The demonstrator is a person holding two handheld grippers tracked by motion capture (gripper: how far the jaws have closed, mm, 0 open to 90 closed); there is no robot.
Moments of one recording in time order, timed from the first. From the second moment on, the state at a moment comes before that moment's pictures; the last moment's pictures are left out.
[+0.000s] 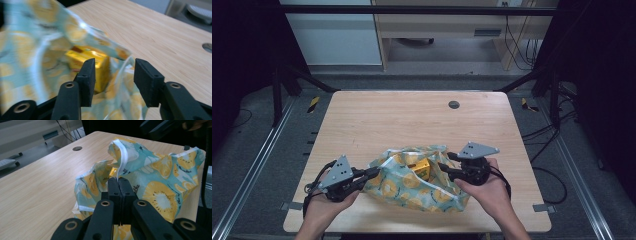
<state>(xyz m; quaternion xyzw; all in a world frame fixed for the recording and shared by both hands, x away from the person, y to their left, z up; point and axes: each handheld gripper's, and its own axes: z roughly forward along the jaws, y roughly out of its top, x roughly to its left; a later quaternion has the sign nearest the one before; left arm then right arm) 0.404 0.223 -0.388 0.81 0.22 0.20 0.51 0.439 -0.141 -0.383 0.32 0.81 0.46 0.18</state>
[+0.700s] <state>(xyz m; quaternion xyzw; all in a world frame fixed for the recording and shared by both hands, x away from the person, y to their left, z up) 0.398 0.229 -0.393 0.81 0.23 0.19 0.50 0.454 -0.140 -0.373 0.33 0.80 0.48 0.17</state>
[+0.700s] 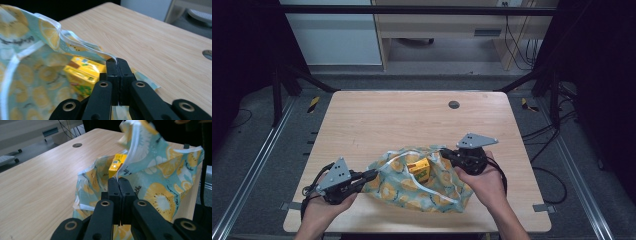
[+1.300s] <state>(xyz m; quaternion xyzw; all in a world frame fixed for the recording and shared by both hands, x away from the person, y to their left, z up) 0.391 0.237 -0.441 0.84 0.25 0.19 0.43 0.389 -0.141 -0.434 0.28 0.84 0.45 0.09</state>
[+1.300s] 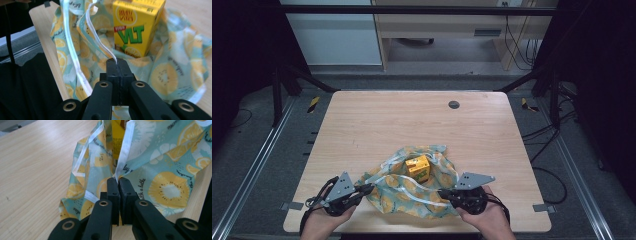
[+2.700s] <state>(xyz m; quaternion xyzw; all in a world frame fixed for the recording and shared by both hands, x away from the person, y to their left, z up) 0.393 0.219 -0.422 0.83 0.25 0.16 0.47 0.436 -0.142 -0.431 0.33 0.82 0.43 0.17</state>
